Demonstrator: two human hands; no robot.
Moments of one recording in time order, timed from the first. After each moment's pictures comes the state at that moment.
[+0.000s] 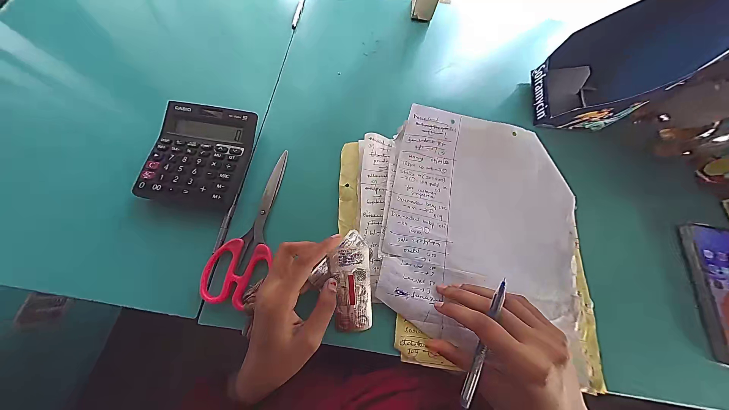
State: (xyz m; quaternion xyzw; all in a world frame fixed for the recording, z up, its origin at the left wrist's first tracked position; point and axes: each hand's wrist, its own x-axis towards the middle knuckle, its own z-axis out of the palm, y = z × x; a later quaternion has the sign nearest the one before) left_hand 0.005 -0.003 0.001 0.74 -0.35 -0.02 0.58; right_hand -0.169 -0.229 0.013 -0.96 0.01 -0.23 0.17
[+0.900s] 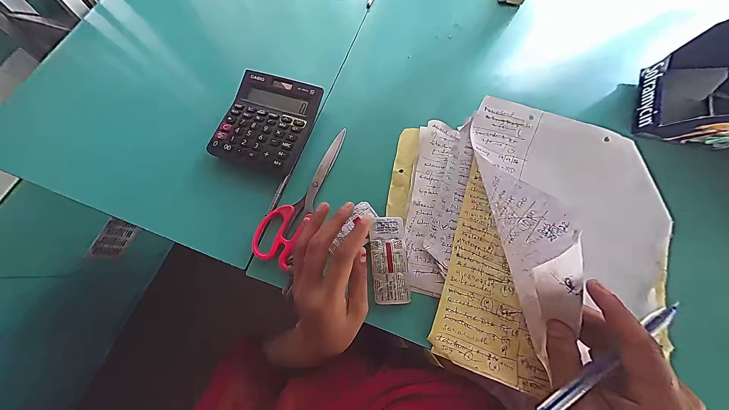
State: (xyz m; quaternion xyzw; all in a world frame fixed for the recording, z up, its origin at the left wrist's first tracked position) left_hand -0.013 -0.017 -0.005 0.81 -0.28 0.27 0.44; right_hand -0.174 -0.231 0.008 -0.88 0.09 -0.34 0.30
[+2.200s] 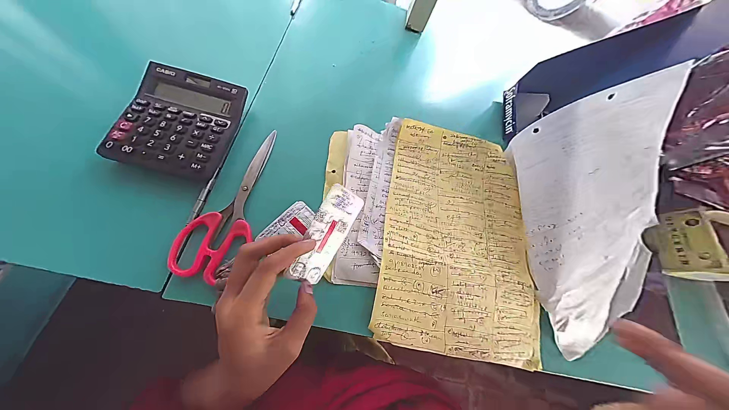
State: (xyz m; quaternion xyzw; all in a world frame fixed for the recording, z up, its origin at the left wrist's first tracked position) left_hand -0.021 -0.002 0.000 0.73 -0.32 0.08 0.60; right_hand -0.246 -0.262 0.060 -0.89 0.08 -0.39 0.22
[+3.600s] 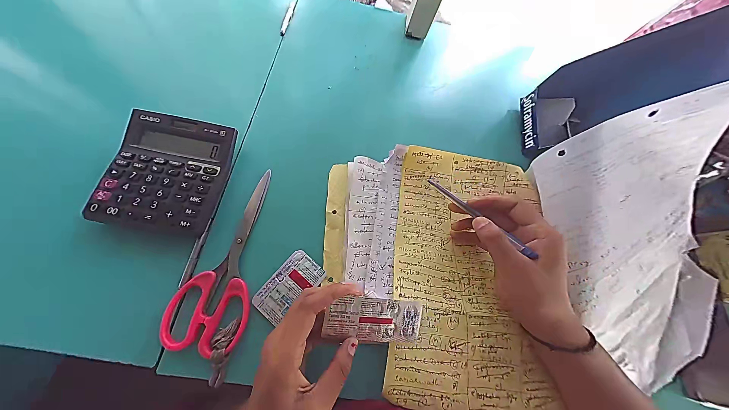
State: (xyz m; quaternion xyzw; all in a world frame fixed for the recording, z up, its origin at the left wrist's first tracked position) left_hand -0.011 -0.026 0.009 0.64 -0.33 -0.15 0.67; right_hand -0.073 -0.309 0.030 -0.80 0.17 -0.23 0.52
